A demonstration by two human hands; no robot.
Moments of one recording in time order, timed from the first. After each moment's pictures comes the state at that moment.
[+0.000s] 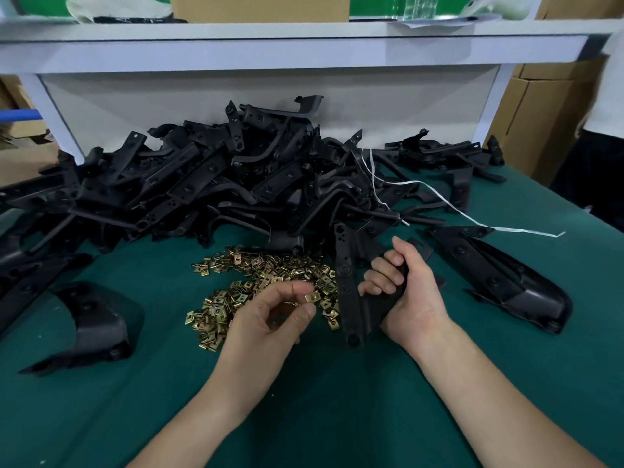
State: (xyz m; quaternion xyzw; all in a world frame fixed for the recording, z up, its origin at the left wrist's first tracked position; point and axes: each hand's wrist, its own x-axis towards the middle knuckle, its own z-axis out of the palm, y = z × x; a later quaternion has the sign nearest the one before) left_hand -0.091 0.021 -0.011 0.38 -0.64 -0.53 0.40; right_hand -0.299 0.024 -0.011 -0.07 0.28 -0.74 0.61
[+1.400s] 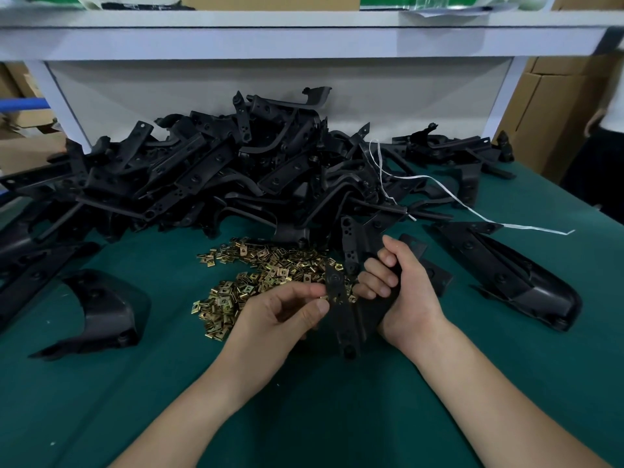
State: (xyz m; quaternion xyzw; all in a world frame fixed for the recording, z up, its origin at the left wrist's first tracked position) left_hand -0.089 0.019 -0.008 0.36 -0.62 -0.59 0.36; right_hand -0.284 0.025 -0.015 -0.12 0.31 -0.72 0.61
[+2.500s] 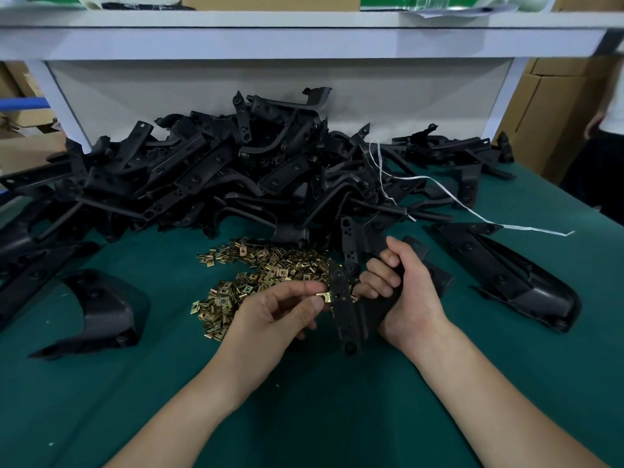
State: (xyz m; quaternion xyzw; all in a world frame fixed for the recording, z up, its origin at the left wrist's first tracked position) left_hand -0.087 0.018 -0.006 0.35 -0.61 -0.61 0.37; right_hand -0.283 0.029 -0.011 -0.09 0.30 -0.72 0.61
